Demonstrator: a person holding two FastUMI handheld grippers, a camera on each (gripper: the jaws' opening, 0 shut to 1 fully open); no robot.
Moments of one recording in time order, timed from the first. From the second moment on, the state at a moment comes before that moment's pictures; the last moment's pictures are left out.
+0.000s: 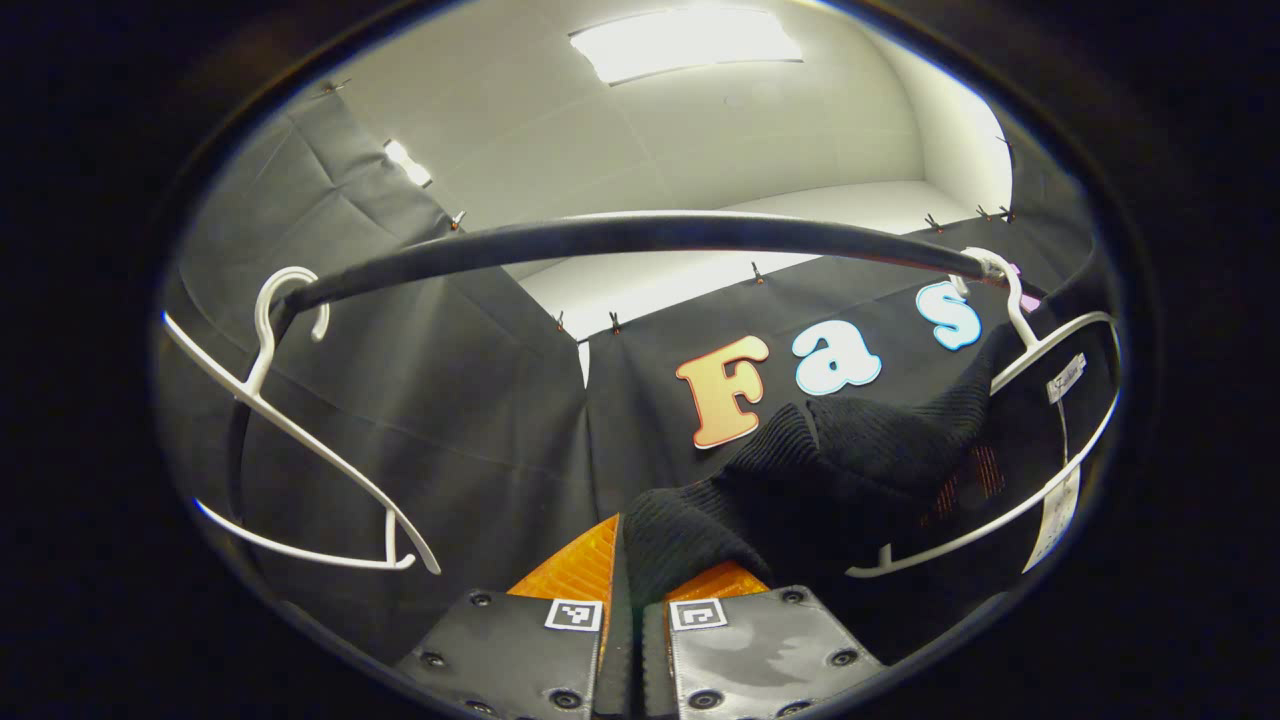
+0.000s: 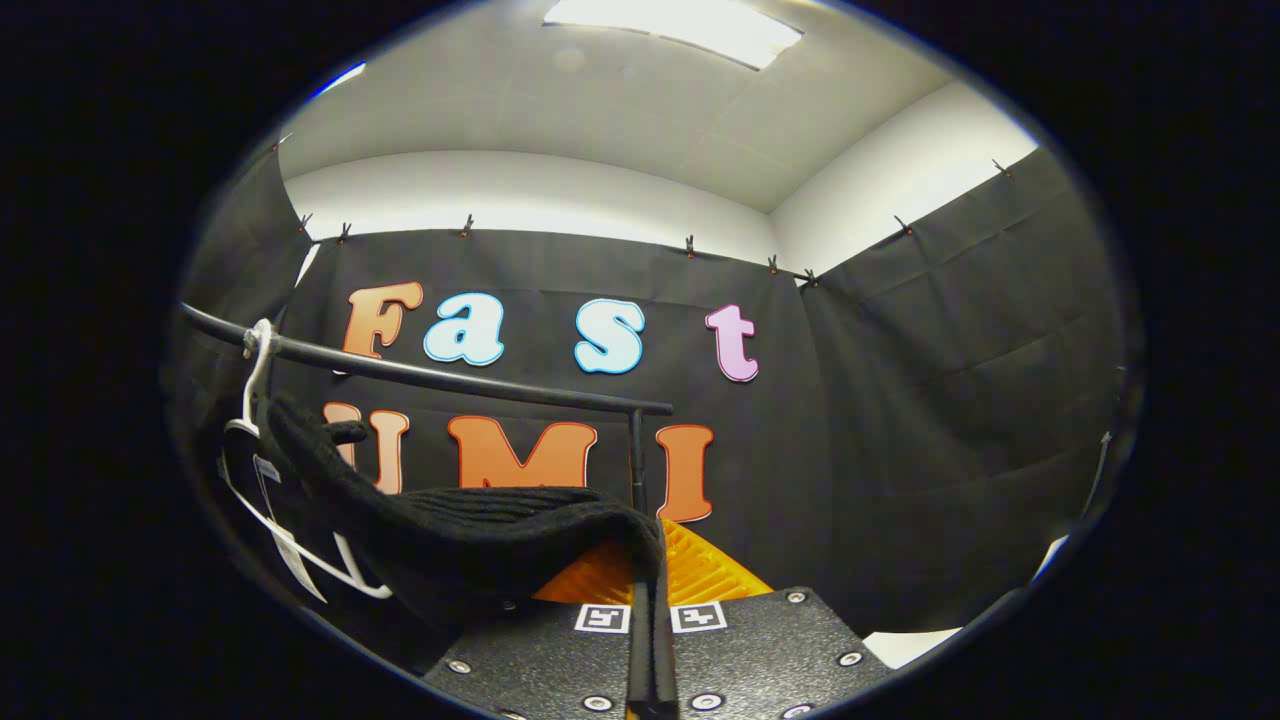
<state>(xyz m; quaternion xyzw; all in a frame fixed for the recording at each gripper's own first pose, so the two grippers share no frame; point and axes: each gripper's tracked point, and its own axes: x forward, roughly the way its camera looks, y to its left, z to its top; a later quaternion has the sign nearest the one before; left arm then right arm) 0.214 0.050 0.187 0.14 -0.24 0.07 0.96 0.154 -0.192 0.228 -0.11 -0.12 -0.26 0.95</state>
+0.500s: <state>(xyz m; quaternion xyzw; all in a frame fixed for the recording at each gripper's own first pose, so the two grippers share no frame) 0.249 0.079 0.138 0.14 -0.17 0.09 0.97 0.199 -0.190 0.094 -0.09 -0.02 -0.22 0.97</state>
